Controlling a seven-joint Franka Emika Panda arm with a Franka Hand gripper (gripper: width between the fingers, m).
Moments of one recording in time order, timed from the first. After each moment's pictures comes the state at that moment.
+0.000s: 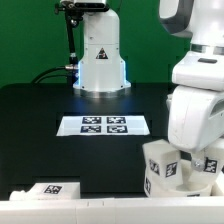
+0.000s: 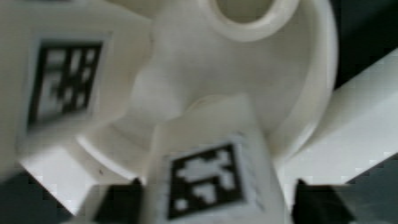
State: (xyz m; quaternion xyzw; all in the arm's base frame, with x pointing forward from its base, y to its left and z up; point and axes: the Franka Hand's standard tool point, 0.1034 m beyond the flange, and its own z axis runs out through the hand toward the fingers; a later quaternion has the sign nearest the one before) arm 0.622 0.123 0.057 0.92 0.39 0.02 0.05
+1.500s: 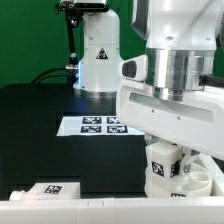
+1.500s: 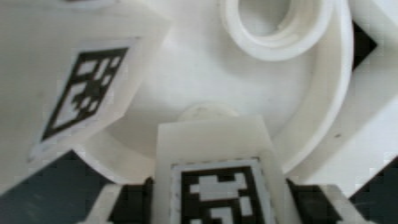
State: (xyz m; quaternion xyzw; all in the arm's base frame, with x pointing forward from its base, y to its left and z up) arm 0.628 0.067 0.053 0.88 -0.47 0.05 0.00
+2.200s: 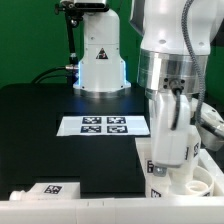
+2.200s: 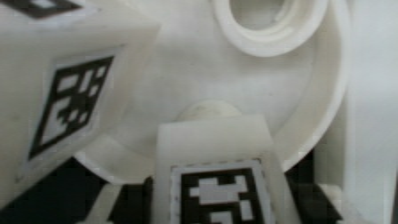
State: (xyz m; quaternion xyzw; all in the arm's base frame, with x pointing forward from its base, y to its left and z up) arm 0.615 0.057 0.051 0.62 -0.78 0.04 0.02
